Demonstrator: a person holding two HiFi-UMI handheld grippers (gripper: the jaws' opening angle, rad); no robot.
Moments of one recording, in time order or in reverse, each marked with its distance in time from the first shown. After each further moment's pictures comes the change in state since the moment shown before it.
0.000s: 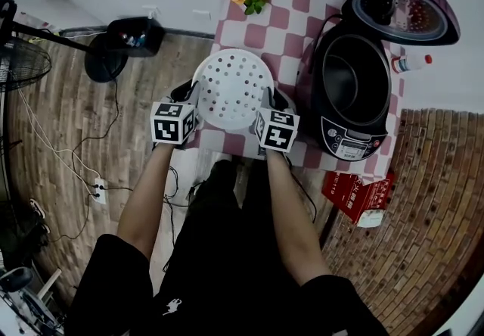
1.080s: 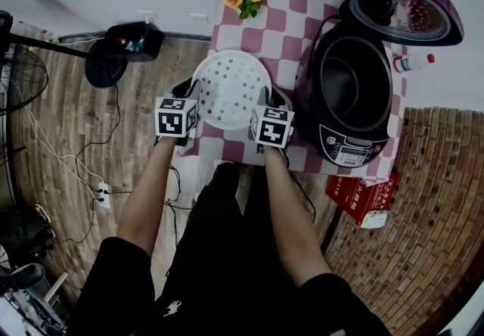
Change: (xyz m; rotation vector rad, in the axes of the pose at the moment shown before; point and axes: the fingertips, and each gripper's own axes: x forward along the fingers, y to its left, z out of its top) left arm 0.038 0.010 0.000 0.025 0.069 0.024; right arm 0.030 -0.009 -0.004 -0.018 0.048 -0.030
